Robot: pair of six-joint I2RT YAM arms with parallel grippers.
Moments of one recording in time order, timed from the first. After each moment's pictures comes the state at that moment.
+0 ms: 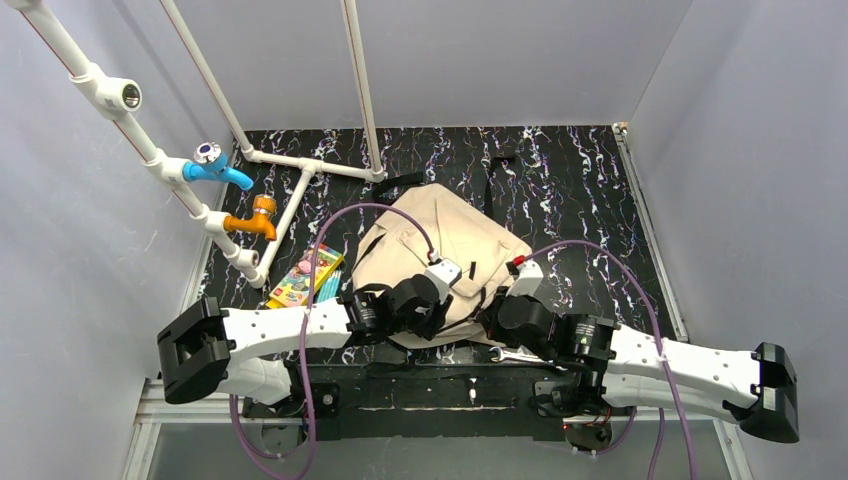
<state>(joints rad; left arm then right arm) -1.17 1.30 0.75 -0.21 -0.19 -0.37 1.26 0.76 0.50 -0.44 0.52 0.96</state>
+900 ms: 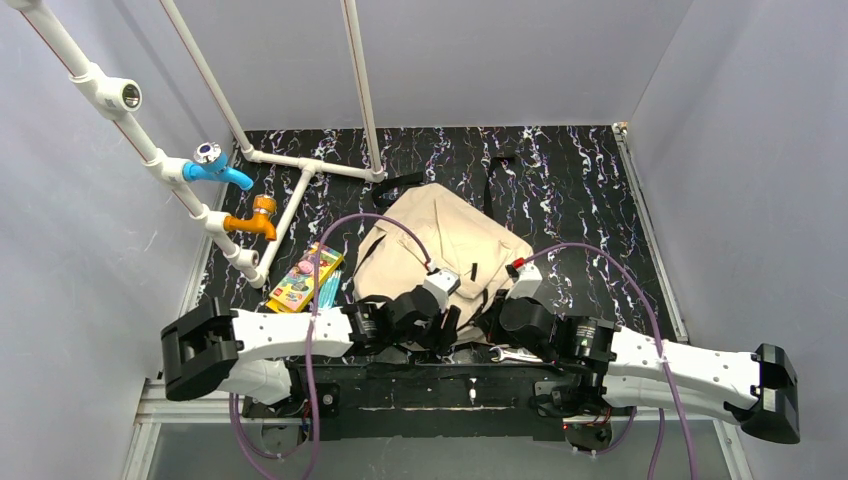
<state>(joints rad) -1.22 1.29 0.66 -0.07 -0.16 -0.51 1.26 0.75 0.48 -0.41 0.47 0.96</state>
